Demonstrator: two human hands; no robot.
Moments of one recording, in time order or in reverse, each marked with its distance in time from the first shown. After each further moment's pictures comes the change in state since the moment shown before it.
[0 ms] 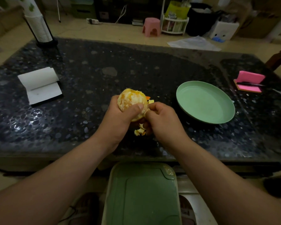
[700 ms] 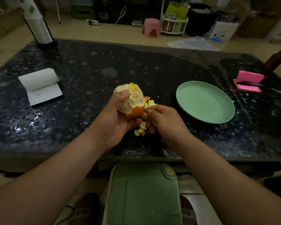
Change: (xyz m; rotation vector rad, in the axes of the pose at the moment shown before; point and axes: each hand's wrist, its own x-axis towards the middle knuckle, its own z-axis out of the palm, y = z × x) left_hand -0.001 0.021 -0.007 -0.416 -0.121 -0.235; right_hand 0.016 0.017 -0.006 0.080 -0.005 0.092
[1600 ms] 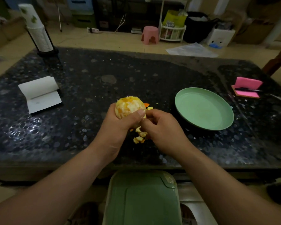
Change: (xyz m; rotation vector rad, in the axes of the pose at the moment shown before) left_hand 0.004 -0.017 0.004 0.280 0.111 0.208; right_hand -0.016 -0.016 -0.003 -0.317 -0.048 -0.264
